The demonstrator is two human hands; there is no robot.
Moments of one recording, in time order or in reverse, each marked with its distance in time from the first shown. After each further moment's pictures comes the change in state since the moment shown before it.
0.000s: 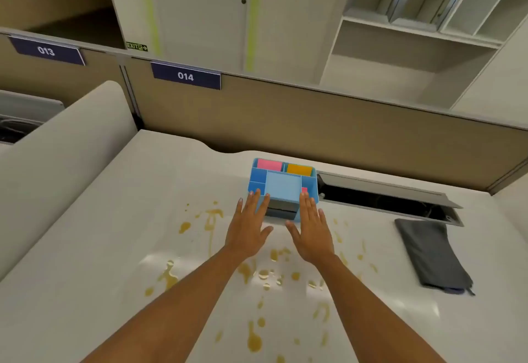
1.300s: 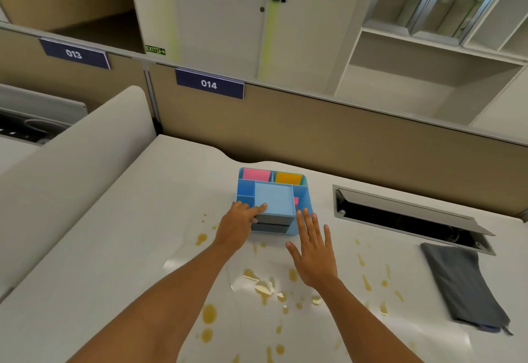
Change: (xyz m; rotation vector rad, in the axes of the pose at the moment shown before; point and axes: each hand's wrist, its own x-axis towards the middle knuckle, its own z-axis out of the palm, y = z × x) left_hand 0.014 -0.081 -0.023 -0.262 0.185 -0.034; right_hand 0.007 -0.035 0.026 -0.275 -0.053 -0.089
